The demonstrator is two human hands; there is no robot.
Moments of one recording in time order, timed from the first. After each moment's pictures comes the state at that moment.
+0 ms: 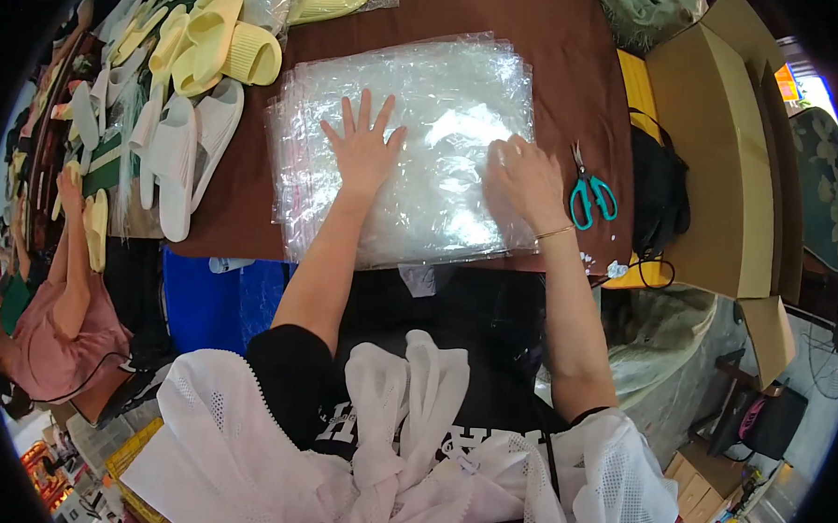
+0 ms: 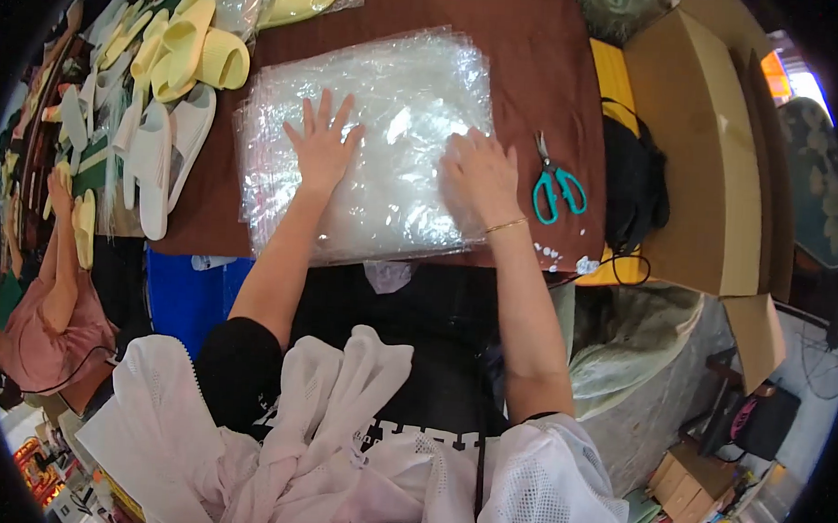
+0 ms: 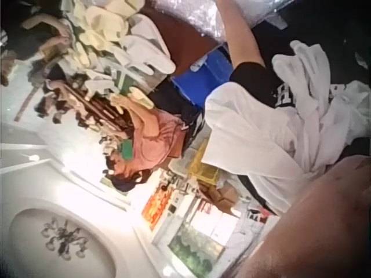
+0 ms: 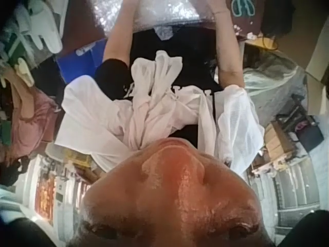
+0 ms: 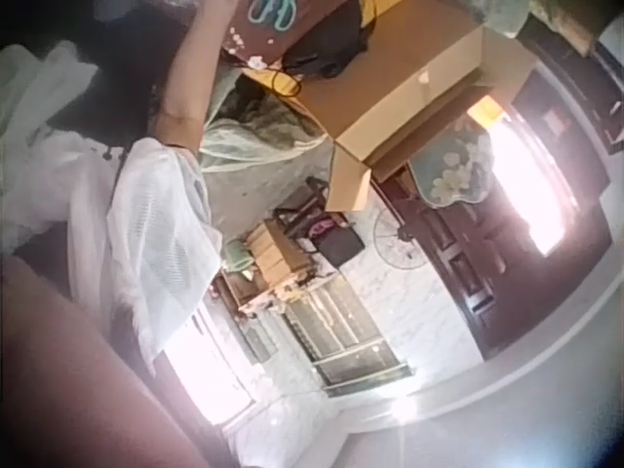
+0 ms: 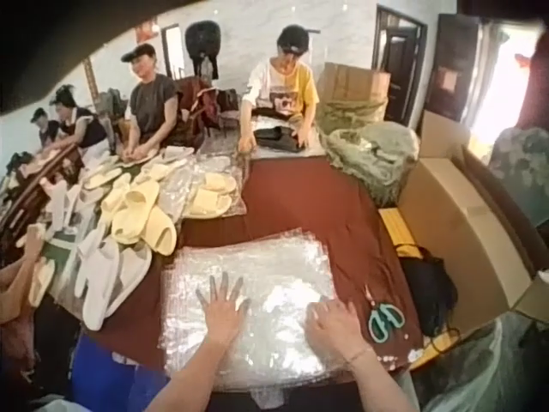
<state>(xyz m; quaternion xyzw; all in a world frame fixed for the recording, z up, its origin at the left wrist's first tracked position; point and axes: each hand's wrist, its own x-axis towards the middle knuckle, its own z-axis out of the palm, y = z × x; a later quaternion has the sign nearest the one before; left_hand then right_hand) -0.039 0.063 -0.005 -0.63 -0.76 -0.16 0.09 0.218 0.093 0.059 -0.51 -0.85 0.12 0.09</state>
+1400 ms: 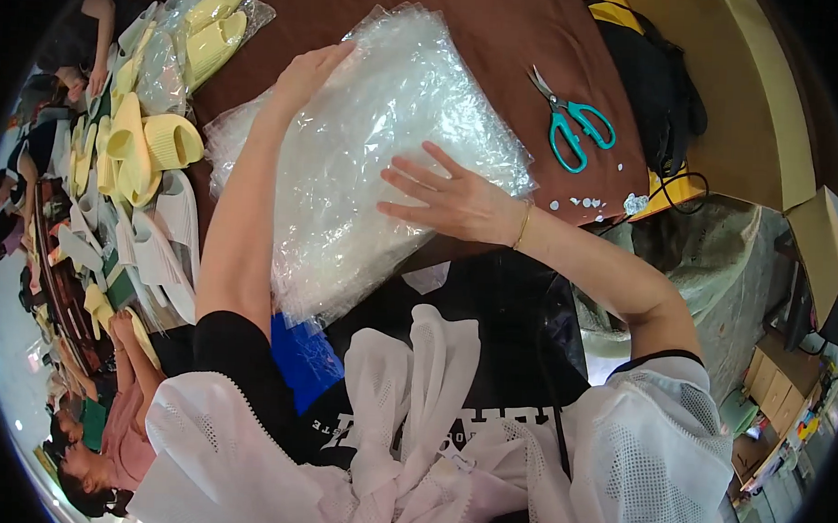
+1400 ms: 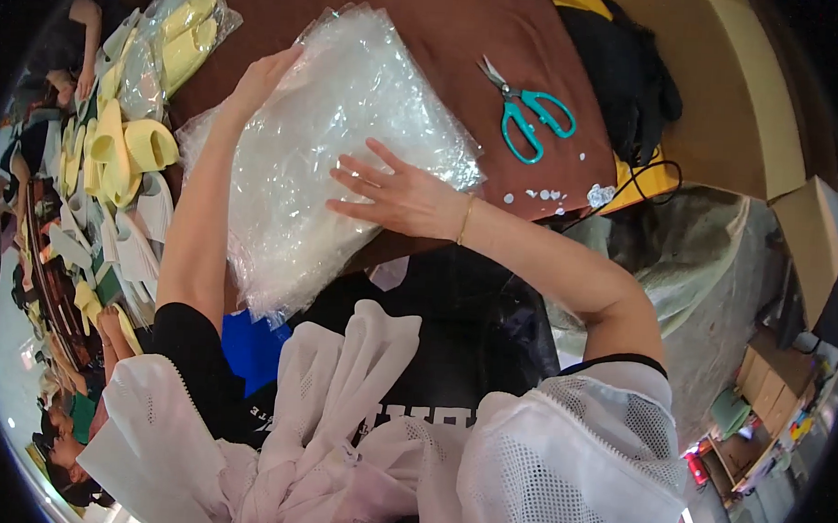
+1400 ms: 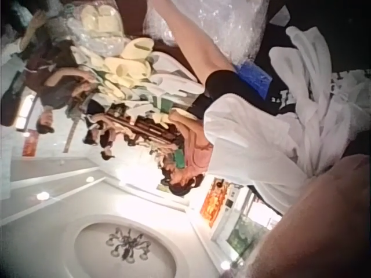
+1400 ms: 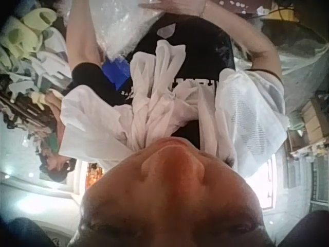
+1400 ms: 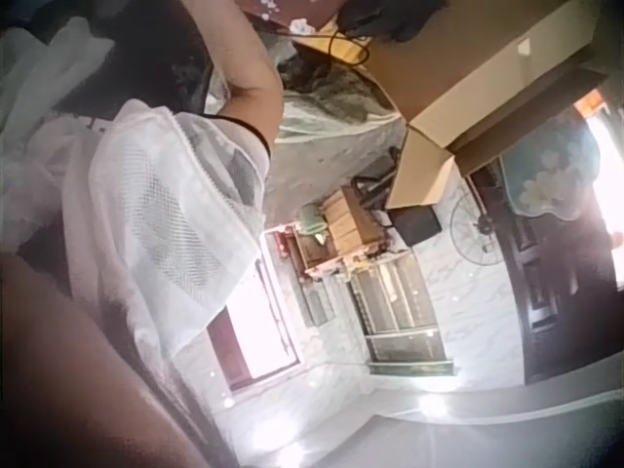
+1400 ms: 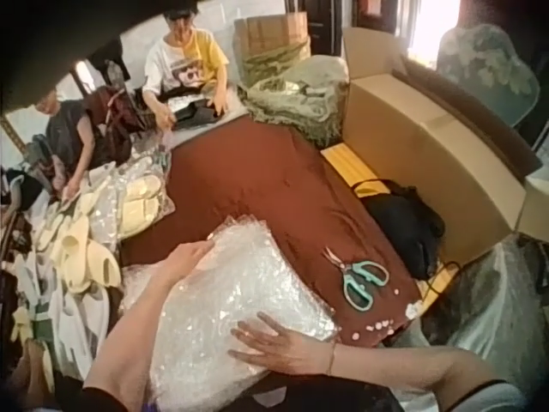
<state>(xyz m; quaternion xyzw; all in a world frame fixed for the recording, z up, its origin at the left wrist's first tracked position) -0.046 0.233 0.040 -0.73 -0.58 -0.11 -0.34 0.222 0.053 0.054 -0.22 -0.96 0.06 0.13</state>
